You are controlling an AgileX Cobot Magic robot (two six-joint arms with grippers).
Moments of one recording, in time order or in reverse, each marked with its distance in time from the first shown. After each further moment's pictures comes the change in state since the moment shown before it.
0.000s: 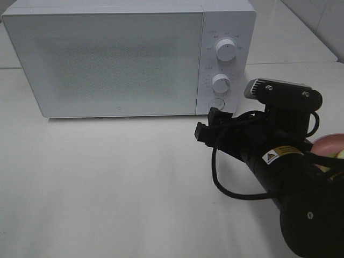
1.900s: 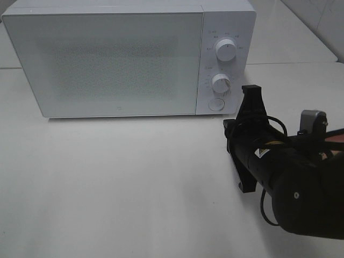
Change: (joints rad) left arm 0.000 0.000 0.000 0.000 0.000 0.000; right arm -0.103 0.064 -0.040 -0.095 0.112 1.309
